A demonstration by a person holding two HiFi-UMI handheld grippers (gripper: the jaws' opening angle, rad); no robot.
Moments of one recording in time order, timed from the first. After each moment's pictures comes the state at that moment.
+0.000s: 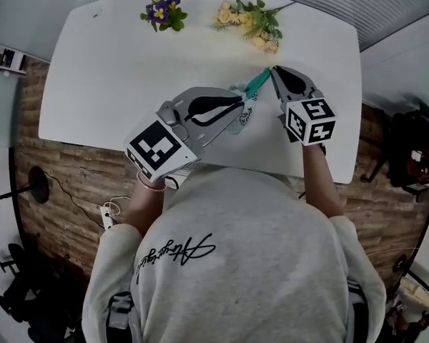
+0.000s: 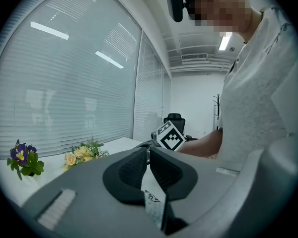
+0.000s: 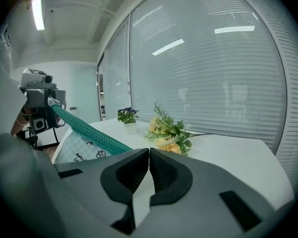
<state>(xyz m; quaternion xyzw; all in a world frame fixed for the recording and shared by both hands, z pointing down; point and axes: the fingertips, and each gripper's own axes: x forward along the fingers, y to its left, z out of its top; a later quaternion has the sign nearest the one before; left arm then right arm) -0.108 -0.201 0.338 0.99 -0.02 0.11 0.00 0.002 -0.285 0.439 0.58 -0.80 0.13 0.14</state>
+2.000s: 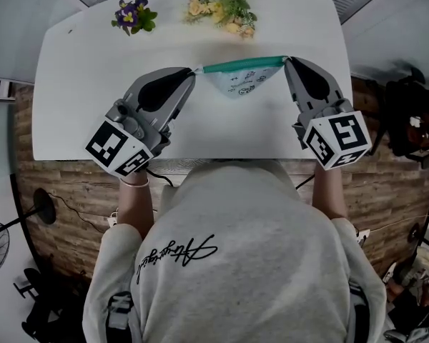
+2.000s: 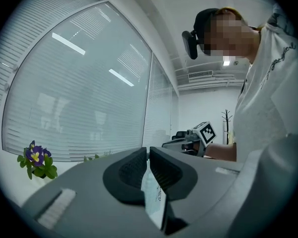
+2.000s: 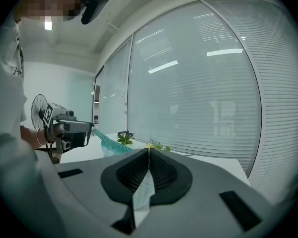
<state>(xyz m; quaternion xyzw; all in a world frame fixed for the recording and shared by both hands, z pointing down) -0.143 -0.242 0.312 1.00 -0.07 0.01 0.03 0.024 -0.211 0.339 0.63 -0.77 0.06 0.08</state>
